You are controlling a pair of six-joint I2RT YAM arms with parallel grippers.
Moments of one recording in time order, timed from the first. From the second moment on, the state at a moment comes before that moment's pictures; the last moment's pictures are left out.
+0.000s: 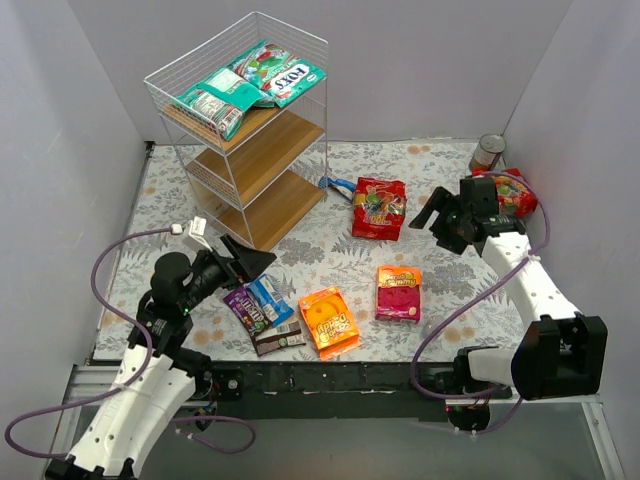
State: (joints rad) left arm -0.31 0.50 0.53 -0.24 0.37 -0.86; right arm 0.14 1.24 0.98 -0.58 -0.13 0.67
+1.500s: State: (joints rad) left arm -0.33 0.76 0.56 -0.13 0.35 -0.82; right arm 0.23 1.75 1.13 -0.31 -0.65 0.40
